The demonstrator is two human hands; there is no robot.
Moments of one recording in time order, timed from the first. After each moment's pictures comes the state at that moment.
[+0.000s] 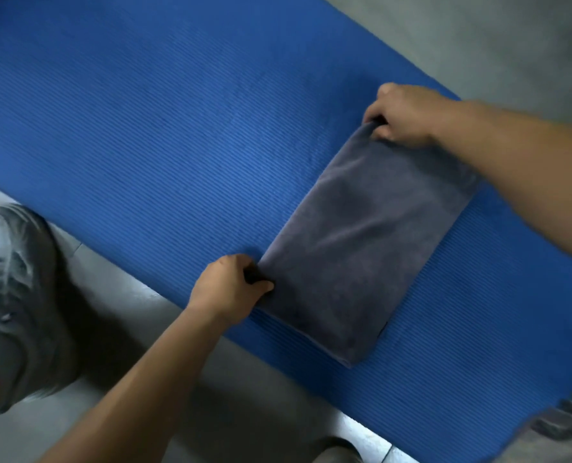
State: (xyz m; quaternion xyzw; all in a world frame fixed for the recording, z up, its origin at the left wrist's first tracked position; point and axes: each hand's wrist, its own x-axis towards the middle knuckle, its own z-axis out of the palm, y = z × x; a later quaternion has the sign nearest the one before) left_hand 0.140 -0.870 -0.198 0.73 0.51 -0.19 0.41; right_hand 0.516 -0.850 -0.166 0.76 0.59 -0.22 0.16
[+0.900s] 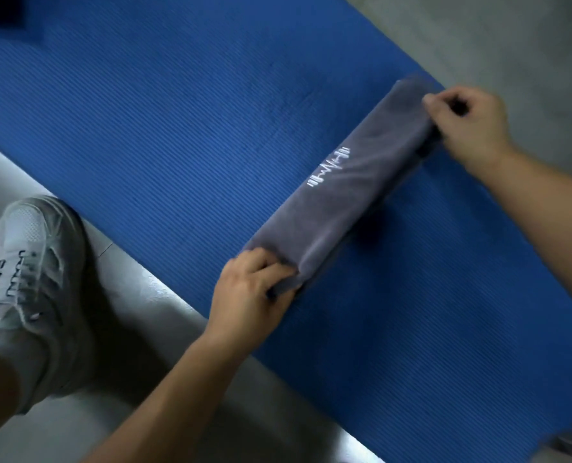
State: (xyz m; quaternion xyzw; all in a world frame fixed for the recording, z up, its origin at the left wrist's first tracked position) left_hand 0.120 -0.866 -0.213 0.85 0.36 0.16 0.36; right_hand 0.516 -0.848 -0.180 0.86 0.37 -0.17 -0.30
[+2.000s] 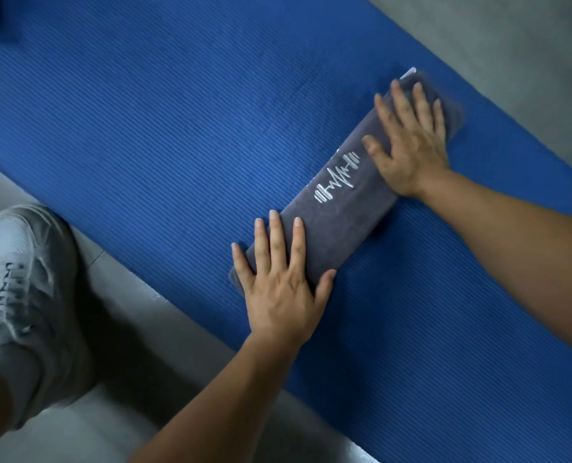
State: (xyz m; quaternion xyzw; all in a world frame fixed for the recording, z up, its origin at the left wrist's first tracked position) left_hand 0.179 -0.900 -0.236 0.86 0.48 -0.10 0.16; right_hand 0.477 -0.848 -0.247 0.83 0.54 -0.11 0.03
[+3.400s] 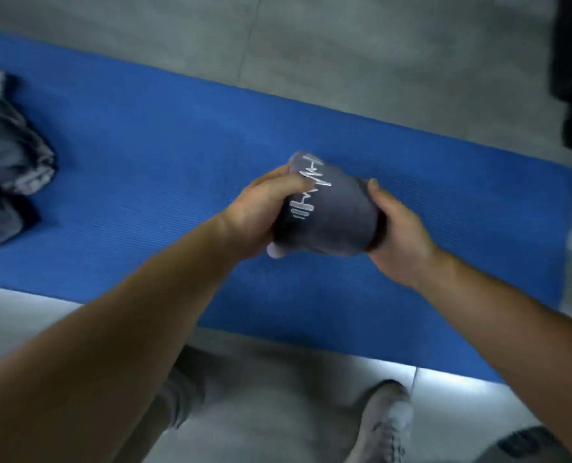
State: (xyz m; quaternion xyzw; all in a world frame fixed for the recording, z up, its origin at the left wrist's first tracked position) left_hand 0.287 -0.746 0.021 0.44 0.26 -0.17 0.84; right_hand 0.361 -0.939 0.014 0.57 -0.05 -0.49 -0.66
